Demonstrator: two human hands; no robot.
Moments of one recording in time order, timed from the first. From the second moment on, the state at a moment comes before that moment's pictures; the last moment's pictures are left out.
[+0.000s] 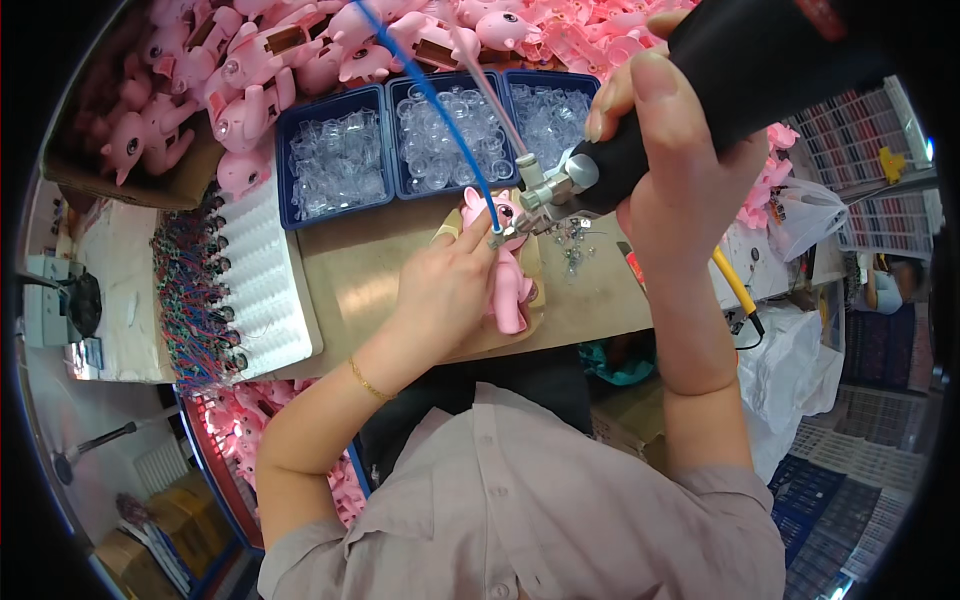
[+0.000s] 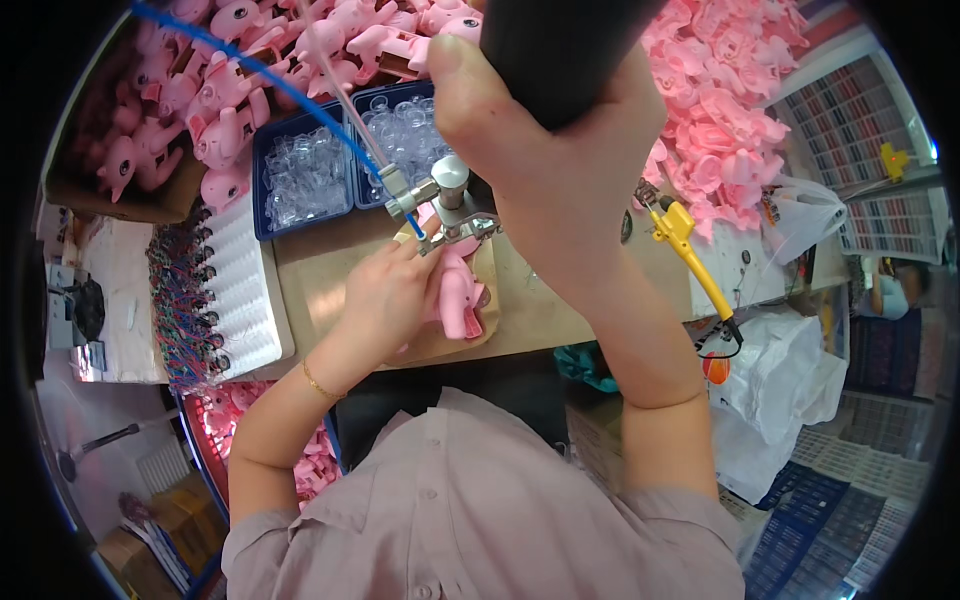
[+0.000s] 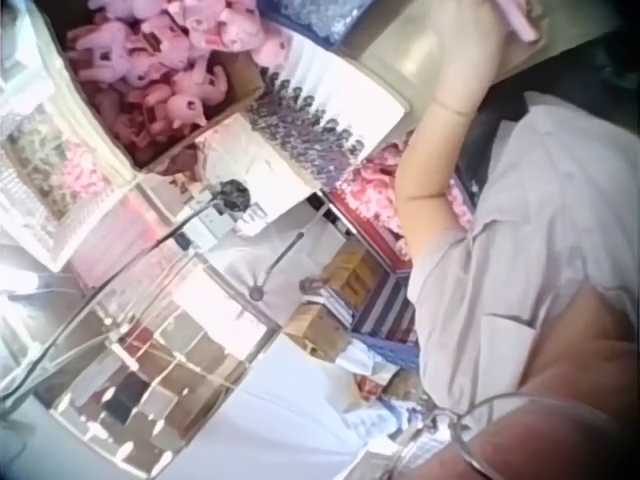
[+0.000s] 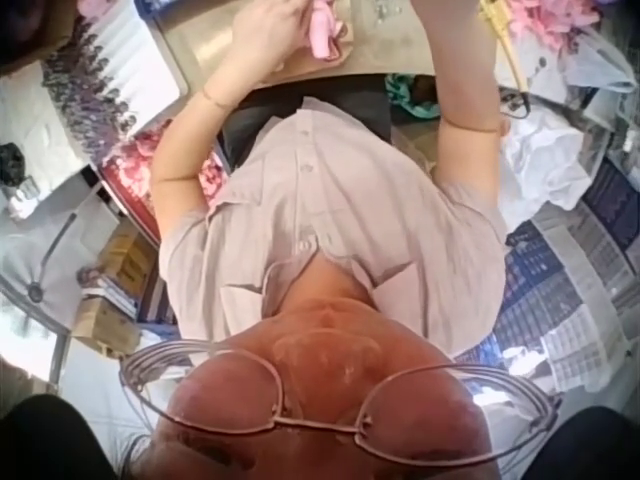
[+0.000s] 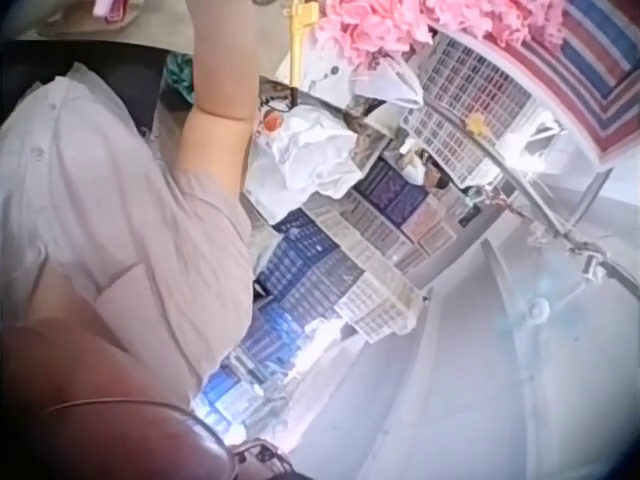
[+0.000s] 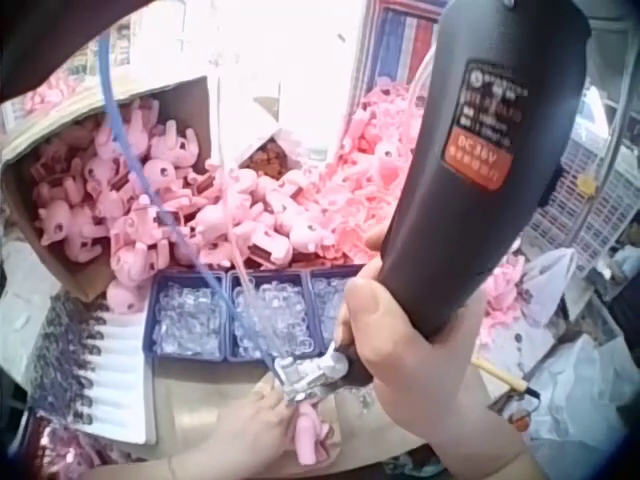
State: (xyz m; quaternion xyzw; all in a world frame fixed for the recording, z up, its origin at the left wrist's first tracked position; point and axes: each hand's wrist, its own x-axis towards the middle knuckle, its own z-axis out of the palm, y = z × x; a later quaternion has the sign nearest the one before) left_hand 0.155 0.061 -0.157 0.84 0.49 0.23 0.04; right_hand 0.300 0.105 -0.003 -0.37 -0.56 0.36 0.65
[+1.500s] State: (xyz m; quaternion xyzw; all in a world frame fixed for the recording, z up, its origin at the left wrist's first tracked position) left_hand 0.045 0.191 -0.189 0.73 0.67 0.14 0.02; right_hand 0.265 0.127 0.011 -0.26 -0.61 0.36 0.66
